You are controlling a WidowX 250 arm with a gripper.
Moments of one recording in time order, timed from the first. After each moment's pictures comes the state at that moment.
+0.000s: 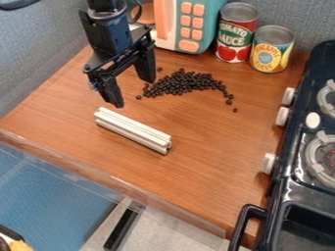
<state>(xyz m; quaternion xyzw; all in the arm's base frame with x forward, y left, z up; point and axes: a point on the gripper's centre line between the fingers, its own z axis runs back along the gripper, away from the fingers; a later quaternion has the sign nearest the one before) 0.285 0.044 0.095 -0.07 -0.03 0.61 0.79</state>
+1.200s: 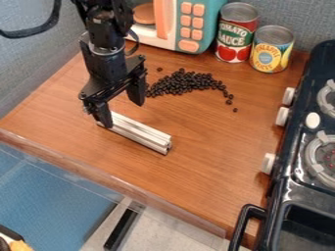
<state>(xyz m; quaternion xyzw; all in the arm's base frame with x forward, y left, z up) 0.282 0.062 0.054 -0.01 -0.07 0.60 0.80</state>
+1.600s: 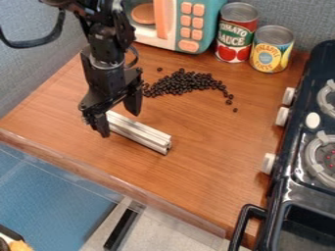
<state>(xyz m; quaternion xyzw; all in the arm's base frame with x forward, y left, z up) 0.280 0.065 0.036 0.01 -0.08 0.60 0.79</state>
